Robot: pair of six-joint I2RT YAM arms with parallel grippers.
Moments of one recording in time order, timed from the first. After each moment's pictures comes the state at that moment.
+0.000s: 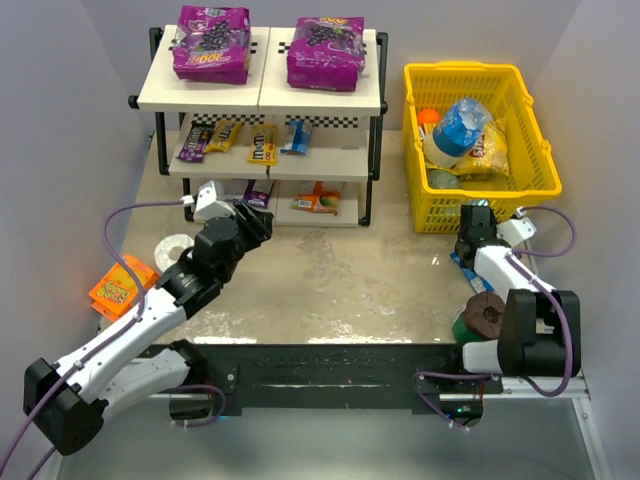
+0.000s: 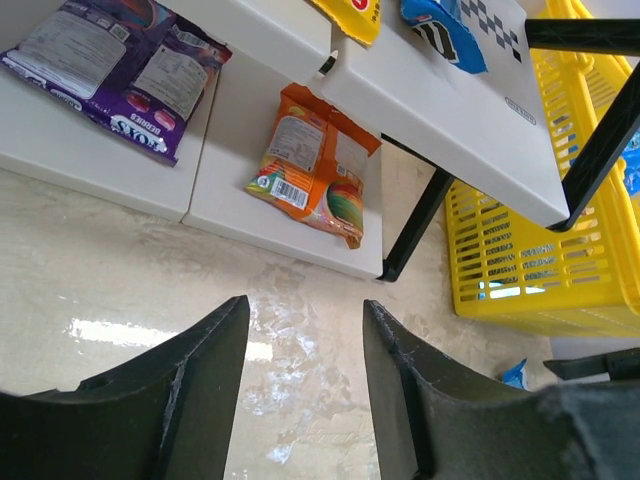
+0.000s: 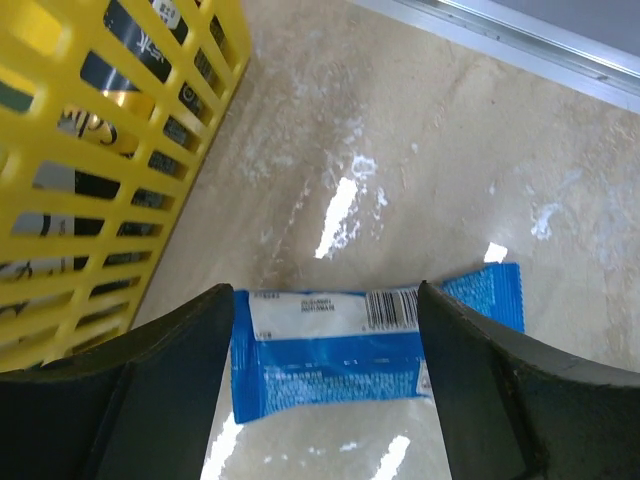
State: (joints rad) left arm -0.65 0.92 0.72 -0.11 -0.46 -0.81; right arm -0.04 1.35 0.70 -0.29 0.74 0.94
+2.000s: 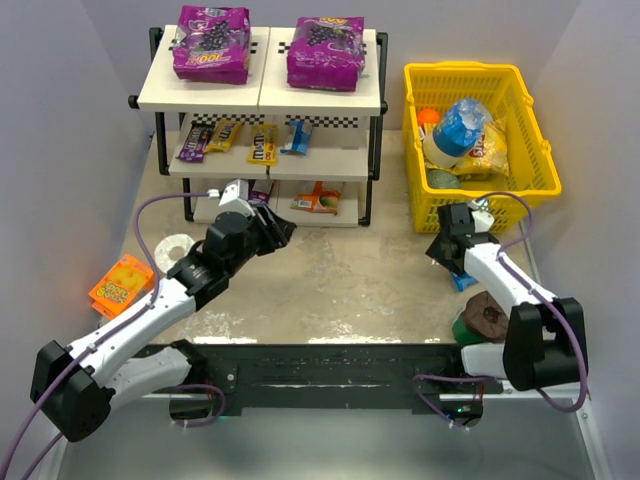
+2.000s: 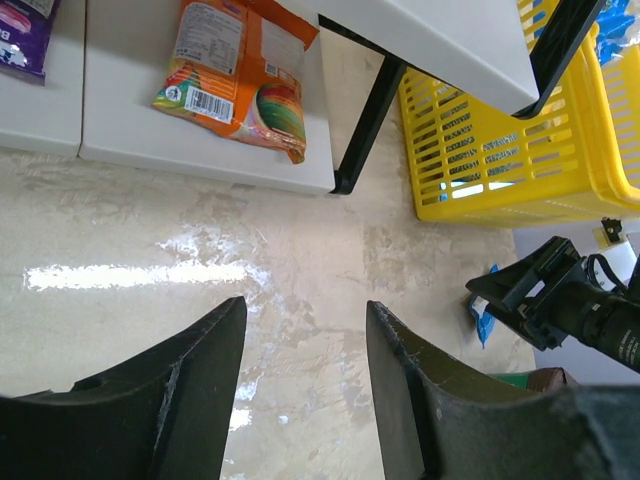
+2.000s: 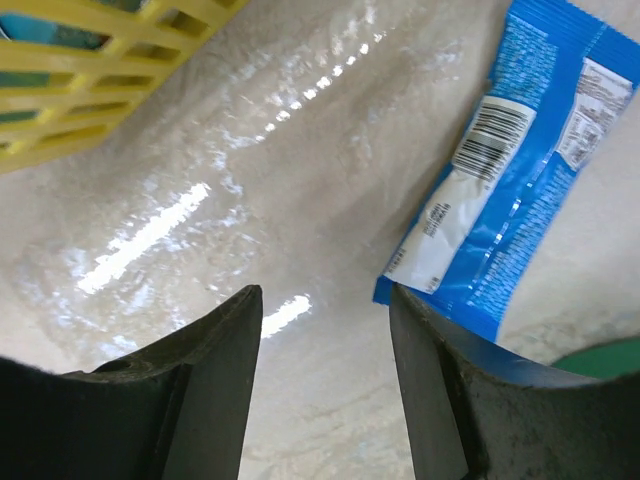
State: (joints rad) left arm -0.63 1.00 0.74 -0.09 -0.19 -0.81; right arm 0.13 1.30 0.76 -0.51 0.38 0.73
